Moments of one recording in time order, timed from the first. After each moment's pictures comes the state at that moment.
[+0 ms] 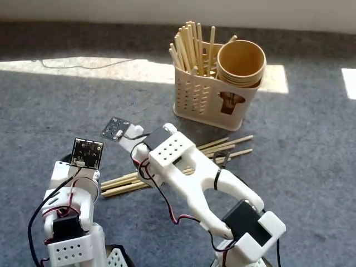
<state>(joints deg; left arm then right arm) -19.2 -104.0 96.0 53.4 -20.8 -48.7 1.7 18.0 70.3 22.3</state>
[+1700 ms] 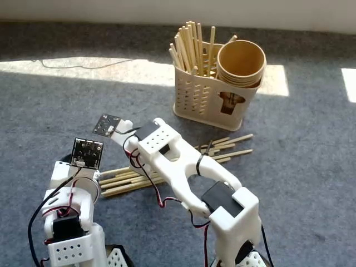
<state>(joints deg) -19.2 -104.0 96.0 53.4 -20.8 -47.3 17.8 6.1 64.4 28.2</state>
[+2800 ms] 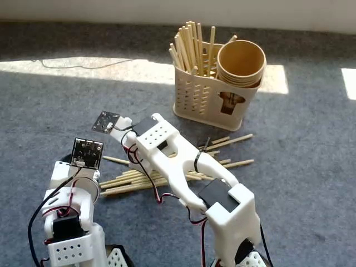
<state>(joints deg) -19.2 -104.0 96.0 53.4 -20.8 -46.7 21.4 1.8 66.4 28.2</state>
